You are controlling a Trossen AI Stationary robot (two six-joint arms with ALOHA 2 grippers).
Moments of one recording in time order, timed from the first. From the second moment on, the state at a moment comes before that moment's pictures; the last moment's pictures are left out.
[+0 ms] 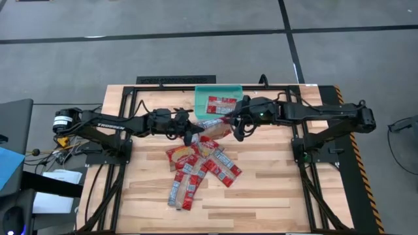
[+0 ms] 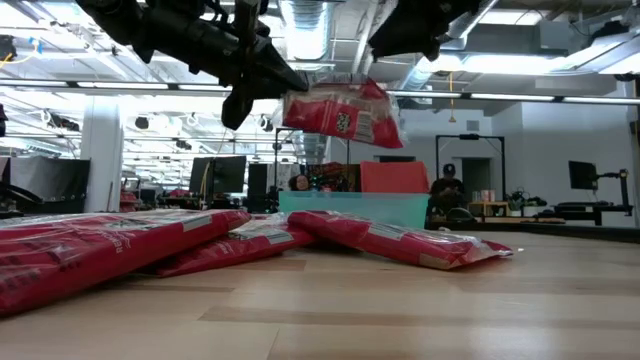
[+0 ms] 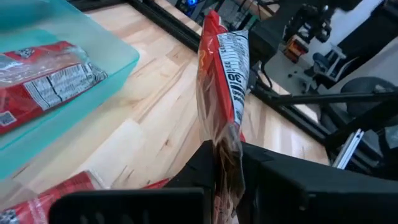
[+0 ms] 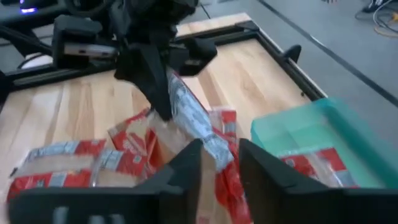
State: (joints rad) left arm 0.13 1.31 0.67 0.42 -0.03 -0.56; right arm -0.09 1.25 1.07 -0.28 0.15 0.16
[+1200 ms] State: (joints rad) left arm -0.17 1.26 1.07 0.17 -0.78 1.87; right arm -0.40 1.19 1.13 -0.25 -0.32 0.74
